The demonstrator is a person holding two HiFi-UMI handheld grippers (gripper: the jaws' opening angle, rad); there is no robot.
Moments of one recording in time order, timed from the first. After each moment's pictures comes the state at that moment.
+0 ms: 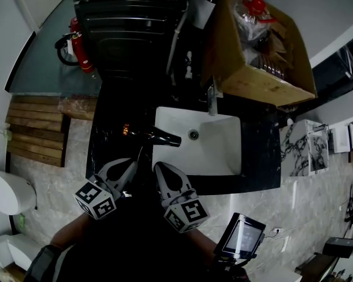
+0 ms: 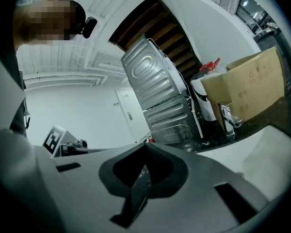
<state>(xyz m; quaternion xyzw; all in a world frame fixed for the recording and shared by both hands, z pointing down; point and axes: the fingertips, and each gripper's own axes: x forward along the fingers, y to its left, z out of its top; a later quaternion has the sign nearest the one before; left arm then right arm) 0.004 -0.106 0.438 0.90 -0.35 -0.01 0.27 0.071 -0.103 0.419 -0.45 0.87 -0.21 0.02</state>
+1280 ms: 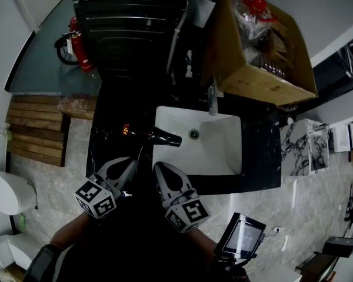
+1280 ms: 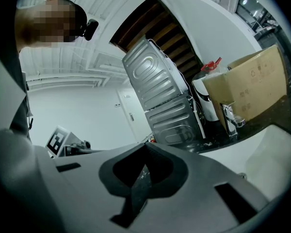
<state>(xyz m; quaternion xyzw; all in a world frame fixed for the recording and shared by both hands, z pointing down) 0.002 -0.111 0.445 0.90 -0.35 0.00 0.27 0.070 -0.104 0.418 -0.44 0.87 -0.21 0.02</state>
